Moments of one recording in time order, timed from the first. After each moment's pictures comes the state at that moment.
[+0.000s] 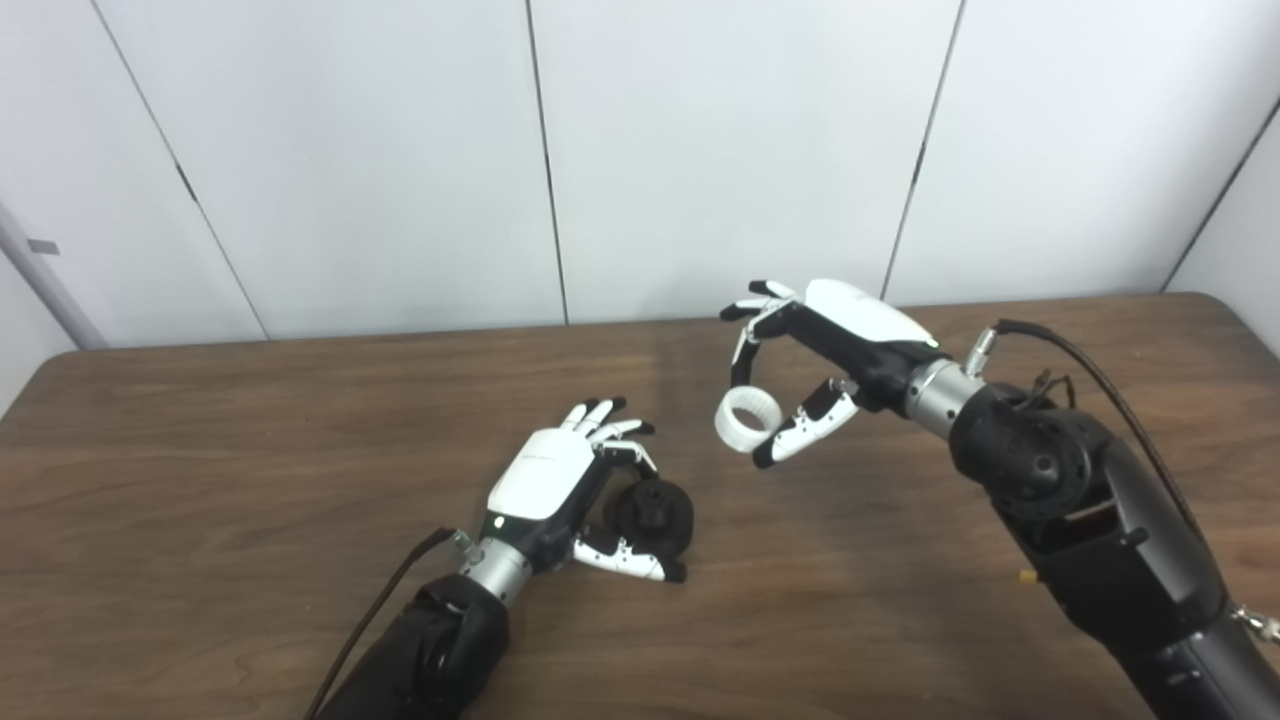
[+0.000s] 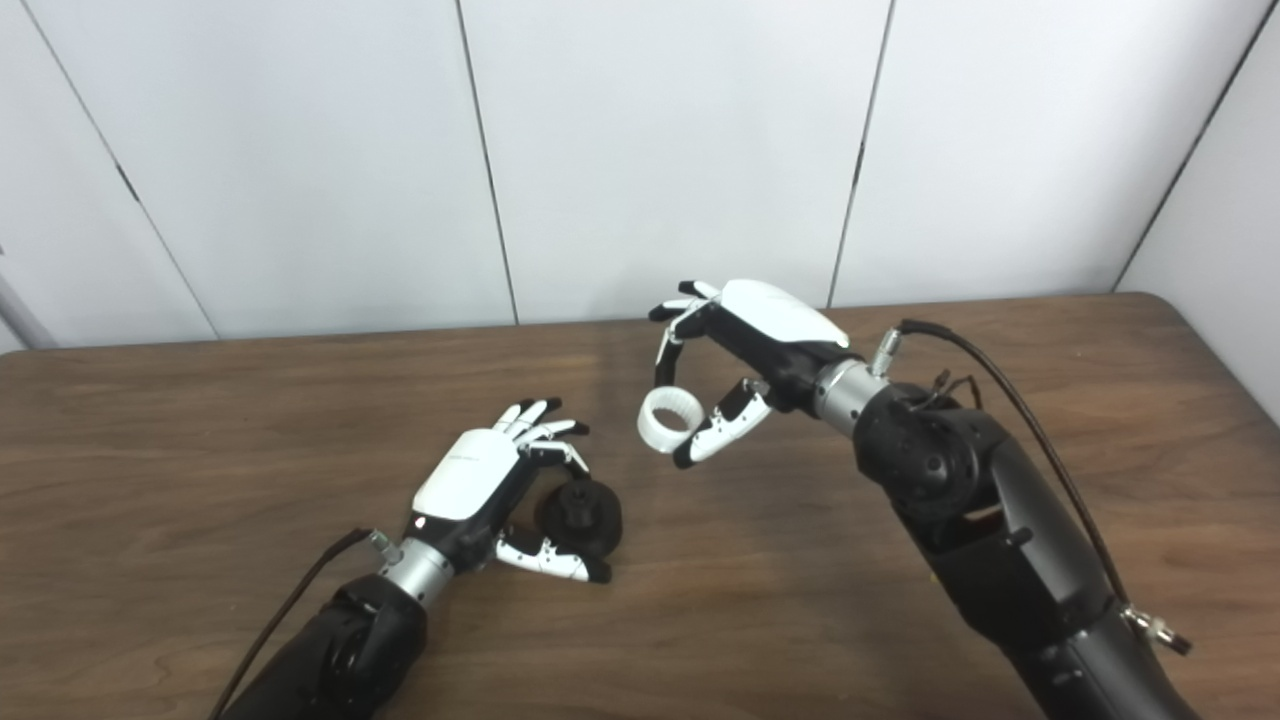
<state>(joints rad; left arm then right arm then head) -0.39 0.19 -0.47 0.41 0.79 -0.21 0.16 -0.54 -0.44 0.30 -0.17 -0.54 0.23 0.48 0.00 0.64</state>
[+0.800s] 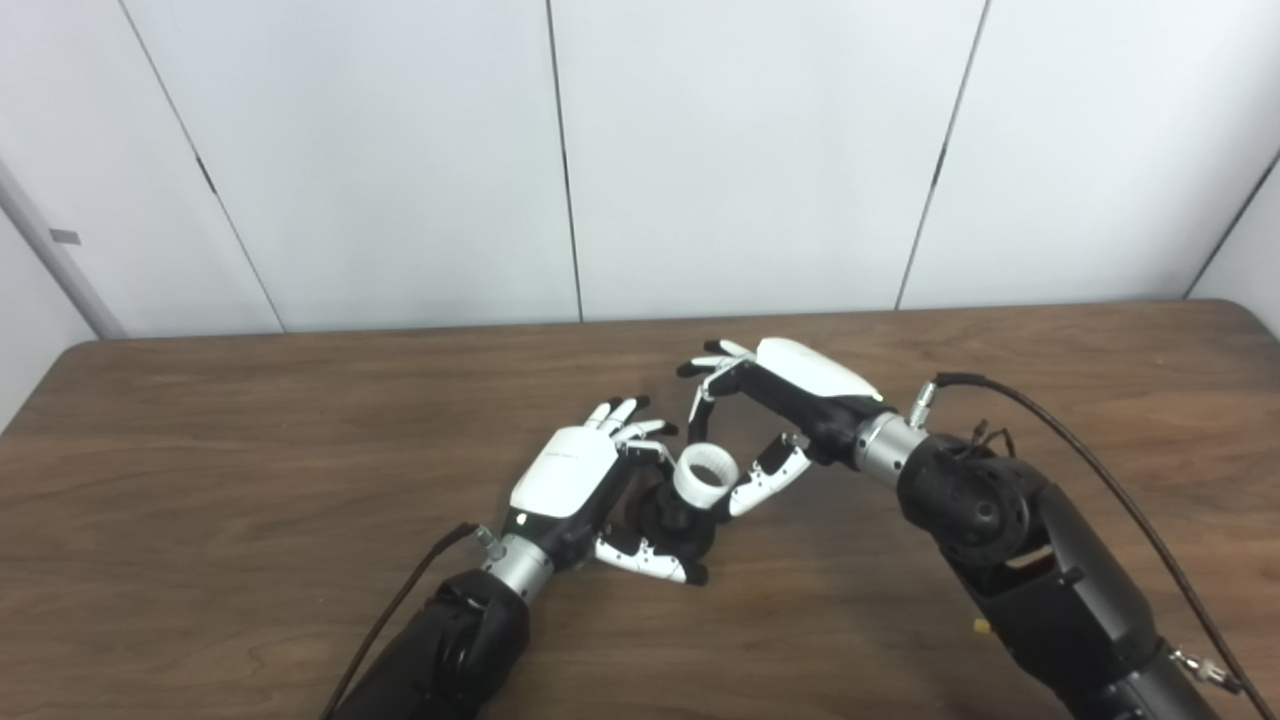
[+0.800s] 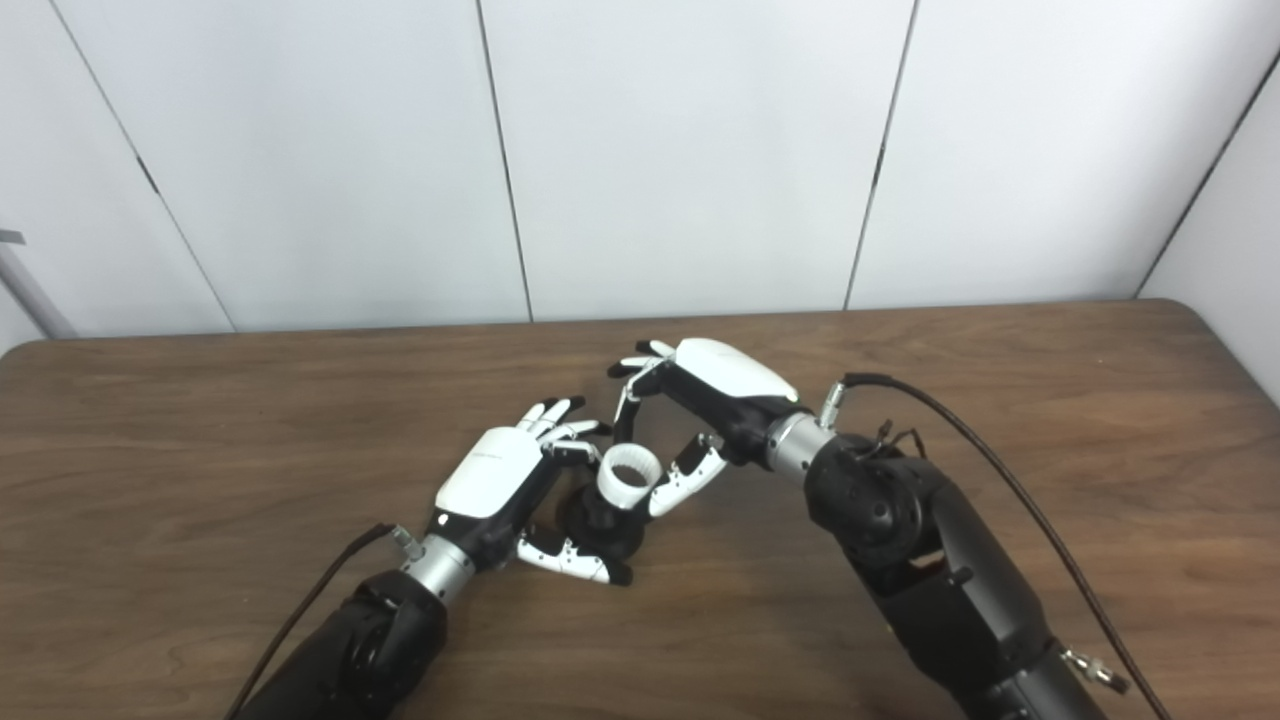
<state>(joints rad) -0.37 0.18 -0.47 0.37 0.78 -0.21 0.13 -0.50 -0.33 0.35 -0.09 -0.56 0.17 0.47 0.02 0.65</state>
